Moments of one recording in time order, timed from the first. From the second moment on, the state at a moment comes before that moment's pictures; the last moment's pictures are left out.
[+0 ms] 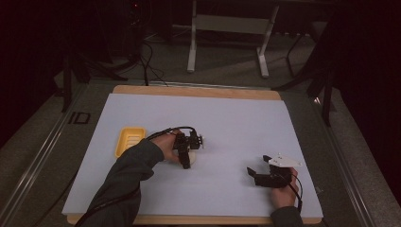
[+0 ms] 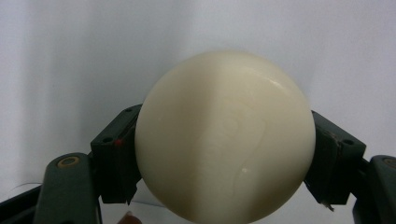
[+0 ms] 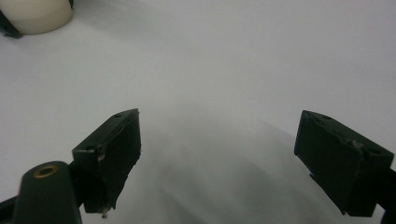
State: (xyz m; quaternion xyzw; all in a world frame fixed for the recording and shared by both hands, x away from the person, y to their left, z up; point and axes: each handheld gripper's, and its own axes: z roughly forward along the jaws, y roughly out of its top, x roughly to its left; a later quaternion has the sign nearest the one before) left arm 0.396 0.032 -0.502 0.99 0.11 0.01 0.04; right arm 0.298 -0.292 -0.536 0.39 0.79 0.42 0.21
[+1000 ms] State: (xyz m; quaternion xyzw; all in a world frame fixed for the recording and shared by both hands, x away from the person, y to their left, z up) left arm 0.399 0.033 -0.496 0.99 0.11 0.02 0.02; right arm 0.298 -0.292 -0.536 0.39 0.79 0.42 0.21
